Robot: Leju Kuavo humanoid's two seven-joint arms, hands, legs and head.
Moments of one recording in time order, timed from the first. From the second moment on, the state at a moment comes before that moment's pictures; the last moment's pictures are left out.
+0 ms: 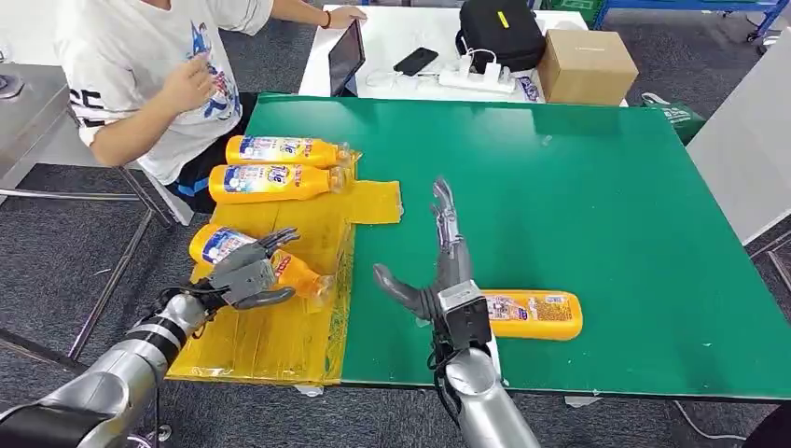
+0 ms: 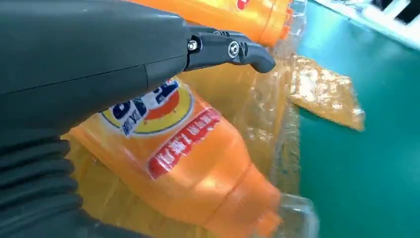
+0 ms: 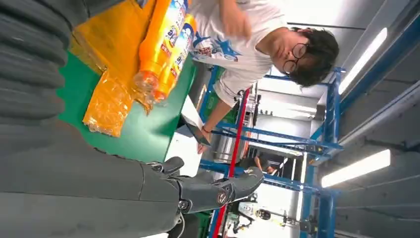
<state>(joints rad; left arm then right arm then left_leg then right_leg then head) -0.68 0.08 -0.25 -0.44 -0.72 -0.12 -0.66 -0.19 0.21 0.41 -1.34 0.18 -0.33 -0.68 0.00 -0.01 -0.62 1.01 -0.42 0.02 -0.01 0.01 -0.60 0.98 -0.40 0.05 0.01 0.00</state>
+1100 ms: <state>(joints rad) -0.31 -0.11 0.11 -1.10 -0.20 0.37 -0.63 -0.07 -0.16 0.36 -1.41 0.69 -0.12 -0.17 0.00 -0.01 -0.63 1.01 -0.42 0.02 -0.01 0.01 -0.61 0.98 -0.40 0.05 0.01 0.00</state>
